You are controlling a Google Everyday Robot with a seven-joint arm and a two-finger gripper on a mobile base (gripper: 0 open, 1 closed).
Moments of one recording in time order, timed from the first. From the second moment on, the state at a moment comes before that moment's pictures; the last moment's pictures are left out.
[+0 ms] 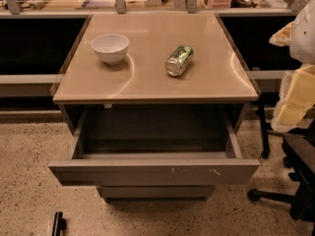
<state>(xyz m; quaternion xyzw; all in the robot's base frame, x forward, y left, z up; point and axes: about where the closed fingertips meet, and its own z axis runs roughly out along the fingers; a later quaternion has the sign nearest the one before) 0.438 -0.217 0.976 -0.60 0.78 -0.03 0.16</state>
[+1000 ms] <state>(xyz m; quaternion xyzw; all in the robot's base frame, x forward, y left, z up) 0.414 -0.200 0.930 -0.59 0.77 0.02 0.23</state>
